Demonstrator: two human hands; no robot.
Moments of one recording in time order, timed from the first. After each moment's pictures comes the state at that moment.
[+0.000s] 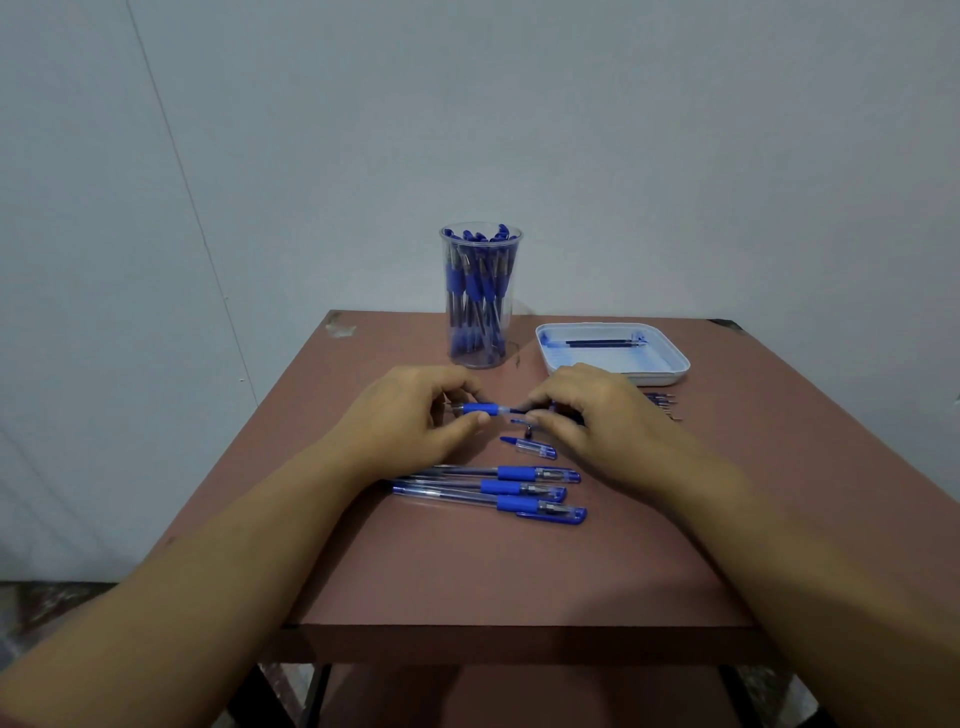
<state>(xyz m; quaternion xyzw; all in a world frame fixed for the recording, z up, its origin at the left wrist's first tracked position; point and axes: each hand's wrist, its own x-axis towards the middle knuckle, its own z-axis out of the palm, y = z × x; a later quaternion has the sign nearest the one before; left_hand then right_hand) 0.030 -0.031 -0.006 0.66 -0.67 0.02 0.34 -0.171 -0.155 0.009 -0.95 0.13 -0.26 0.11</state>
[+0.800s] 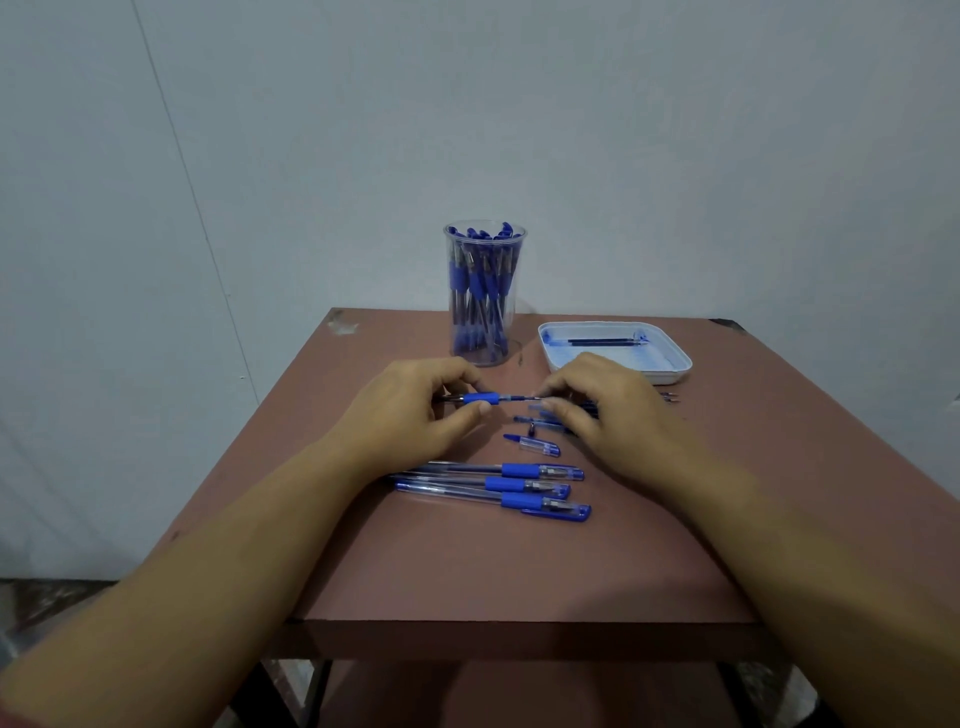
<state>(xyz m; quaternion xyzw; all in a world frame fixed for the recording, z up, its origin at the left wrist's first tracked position) 0.031 -0.030 -0.007 0.66 -0.66 0.01 0.37 -0.173 -0.162 0.003 -0.93 0.16 -0.30 0.11</state>
